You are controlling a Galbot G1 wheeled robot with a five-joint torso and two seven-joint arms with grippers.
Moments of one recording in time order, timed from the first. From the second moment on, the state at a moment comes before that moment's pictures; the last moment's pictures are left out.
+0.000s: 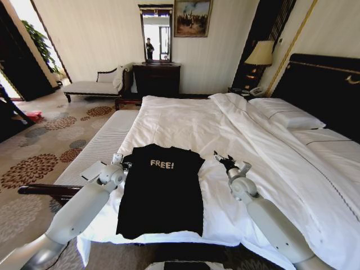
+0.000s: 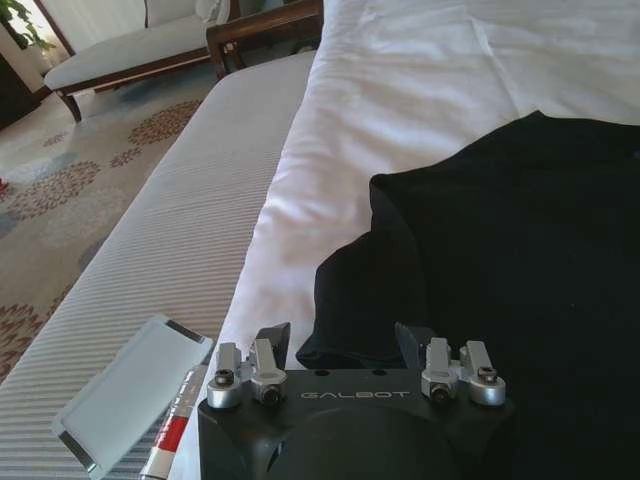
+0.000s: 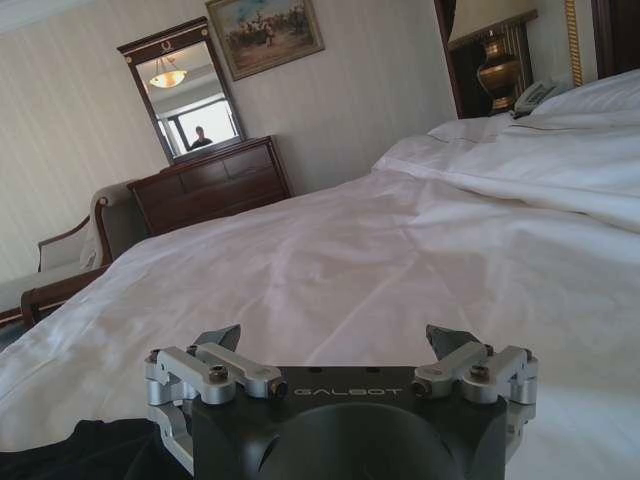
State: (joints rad) left arm 0.73 -0.87 -0.03 -1.67 -0.89 0.74 -0.66; right arm -0.94 0.94 0.22 1.66 0.99 -0.07 0.37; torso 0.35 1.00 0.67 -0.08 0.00
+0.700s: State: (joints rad) left arm 0.74 -0.89 -0.03 -1.67 -0.89 0.74 -0.66; right arm -0.95 0.93 0.23 1.67 0.99 -0.07 0.37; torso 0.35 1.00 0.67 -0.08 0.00
